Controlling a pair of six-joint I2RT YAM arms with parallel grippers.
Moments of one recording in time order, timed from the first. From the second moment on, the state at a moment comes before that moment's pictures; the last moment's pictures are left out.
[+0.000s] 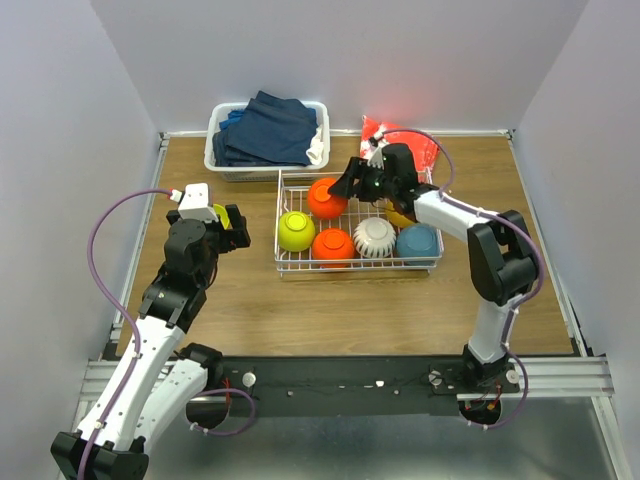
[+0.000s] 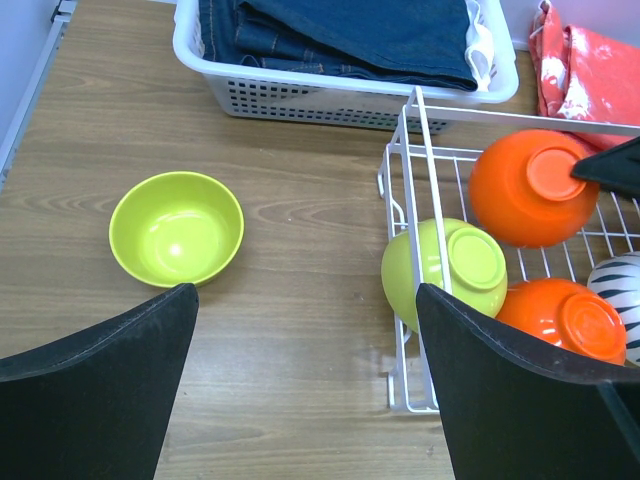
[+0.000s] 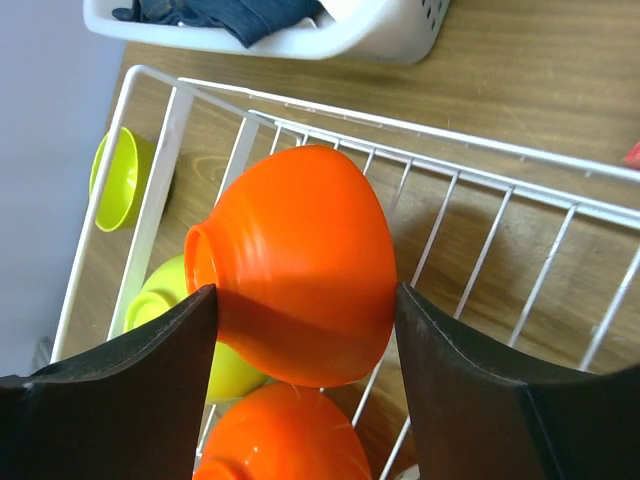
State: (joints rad) left arm -0.32 0.69 0.72 -0.28 -0.26 -0.24; right arm 0.44 1.92 1.31 0.15 -0.39 0.57
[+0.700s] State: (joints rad) left arm -0.32 0.71 0.72 -0.28 -0.23 -0.26; right arm 0.62 1.70 1.34 -0.07 -0.06 -0.08
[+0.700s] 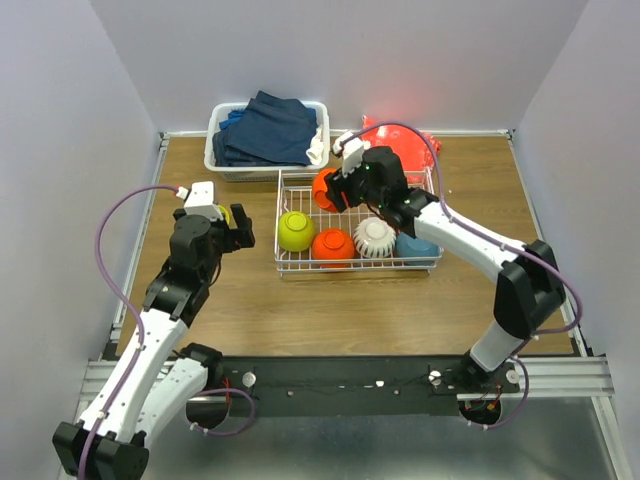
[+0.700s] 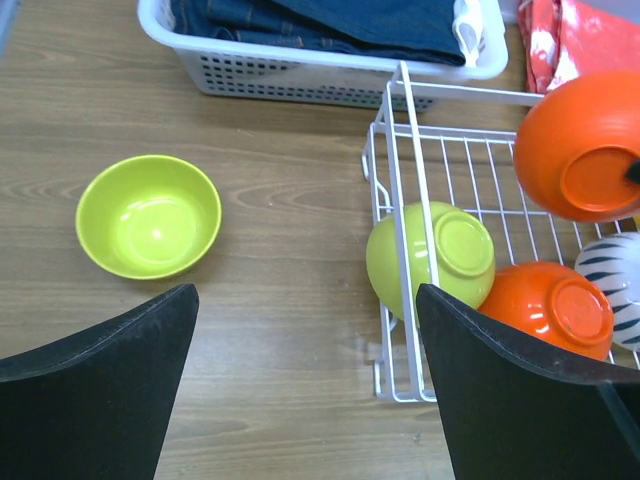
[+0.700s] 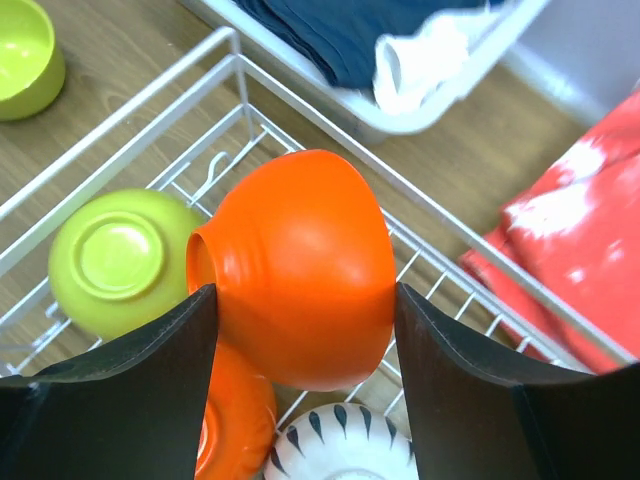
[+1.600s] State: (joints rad) left arm -0.32 0.94 1.02 -0.55 0.00 -0.36; right arm 1.28 1.64 0.86 0.75 0.83 -1.16
